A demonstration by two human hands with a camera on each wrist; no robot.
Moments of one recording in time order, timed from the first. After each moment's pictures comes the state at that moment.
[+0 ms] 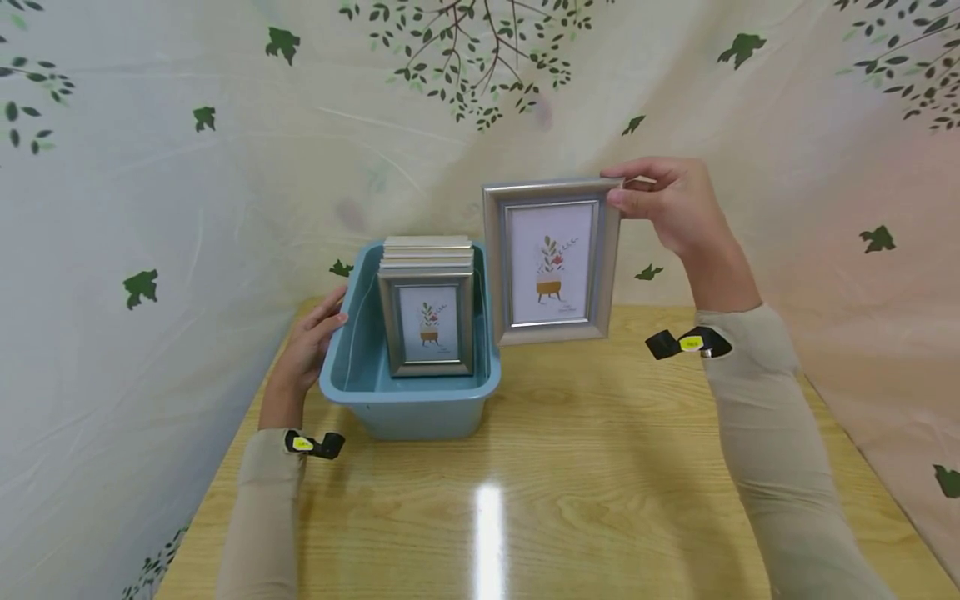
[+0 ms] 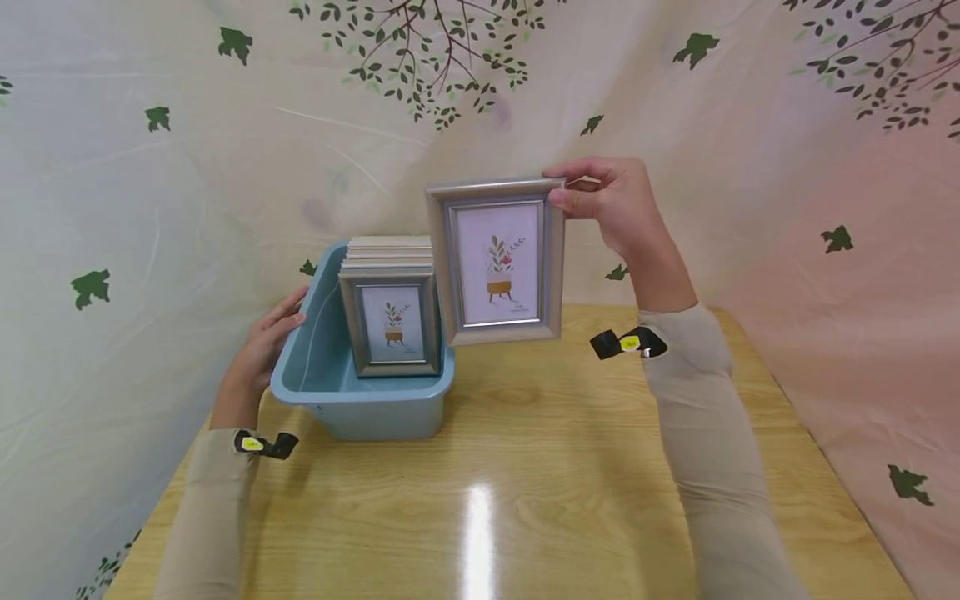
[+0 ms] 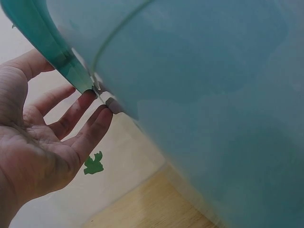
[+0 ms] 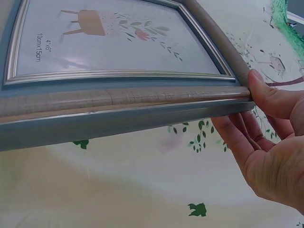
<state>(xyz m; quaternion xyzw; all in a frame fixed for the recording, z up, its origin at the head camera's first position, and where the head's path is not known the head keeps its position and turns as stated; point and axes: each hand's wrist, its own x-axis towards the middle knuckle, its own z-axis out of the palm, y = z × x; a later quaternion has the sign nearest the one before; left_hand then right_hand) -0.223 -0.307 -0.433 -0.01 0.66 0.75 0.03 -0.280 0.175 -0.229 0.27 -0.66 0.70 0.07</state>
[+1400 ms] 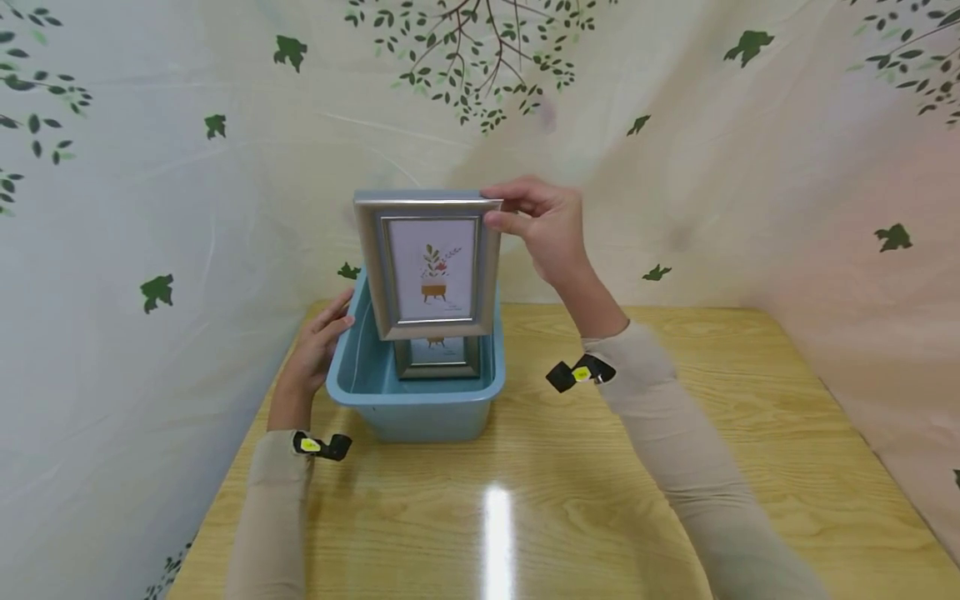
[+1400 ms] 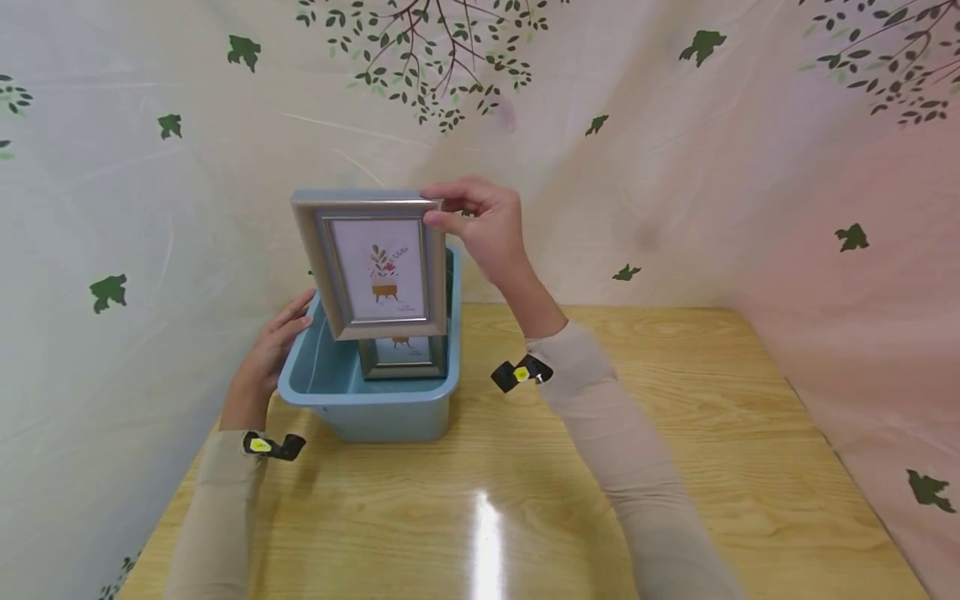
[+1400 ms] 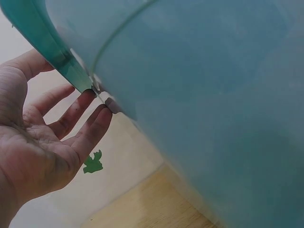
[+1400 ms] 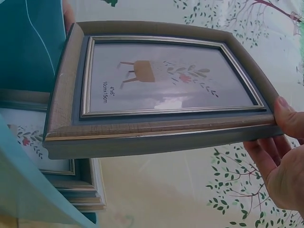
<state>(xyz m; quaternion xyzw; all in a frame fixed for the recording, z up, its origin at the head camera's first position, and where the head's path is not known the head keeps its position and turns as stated) -0.217 -0.304 -0.431 -0.02 0.67 0.74 0.02 -0.262 0.041 -0.259 0.35 -0.60 0.70 0.17</state>
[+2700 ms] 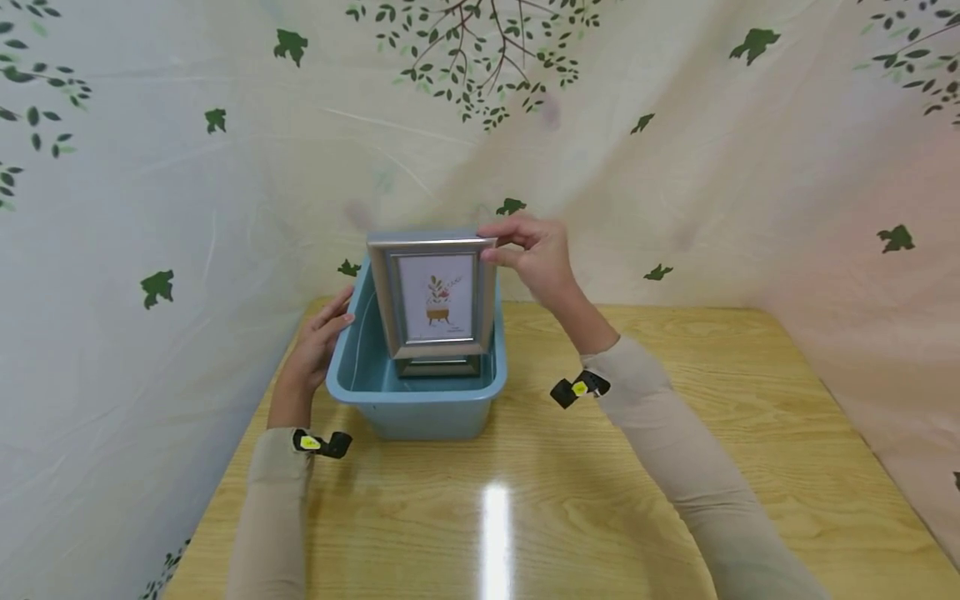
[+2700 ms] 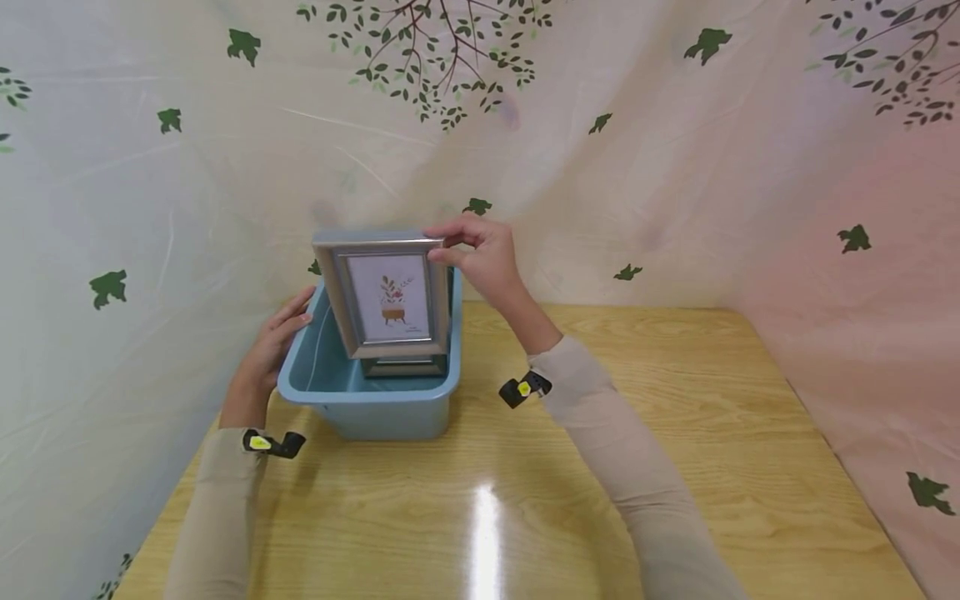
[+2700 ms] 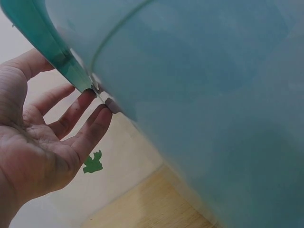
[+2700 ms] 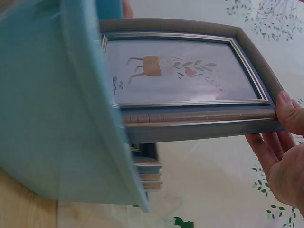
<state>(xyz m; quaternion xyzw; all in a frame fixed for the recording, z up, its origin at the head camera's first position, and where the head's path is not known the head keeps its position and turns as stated) -0.220 -0.306 -0.434 -0.01 0.65 0.76 0.02 -0.273 0.037 -0.308 0.33 -0.66 0.66 0.14</state>
